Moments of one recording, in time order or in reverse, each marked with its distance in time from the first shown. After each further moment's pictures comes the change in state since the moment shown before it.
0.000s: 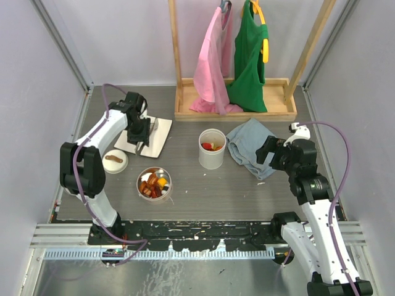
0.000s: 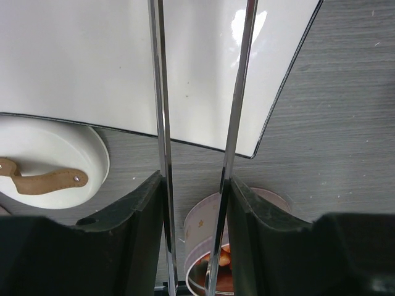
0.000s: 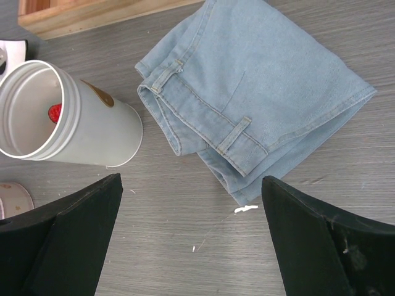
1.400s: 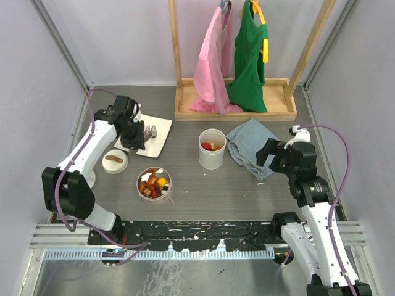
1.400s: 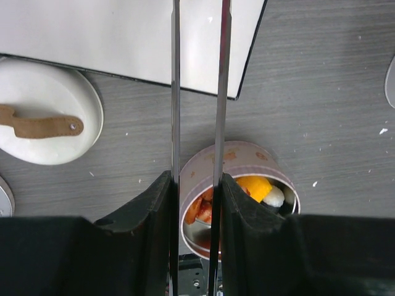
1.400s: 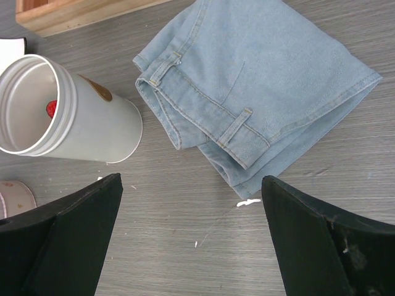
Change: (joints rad) left arm 0.001 -0.235 -0.109 -0.048 0.046 -0.004; right arm 0.000 -0.021 -0.011 -0.022 0.000 0.026
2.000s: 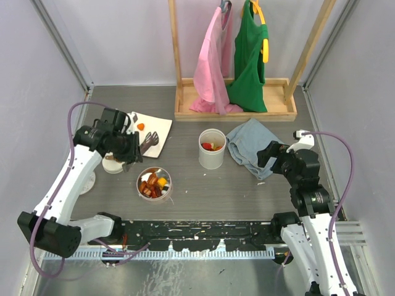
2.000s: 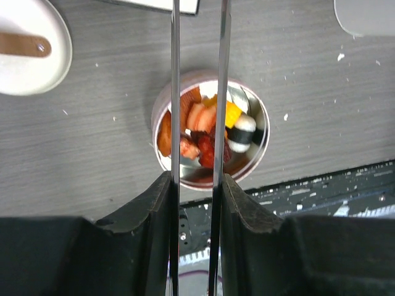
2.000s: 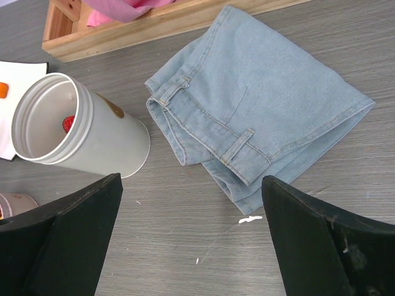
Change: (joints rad) left arm -0.067 -0.330 -0.076 -0.167 0.056 -0.045; right arm 0.000 -0.115 -0.065 0.077 0.011 -0.003
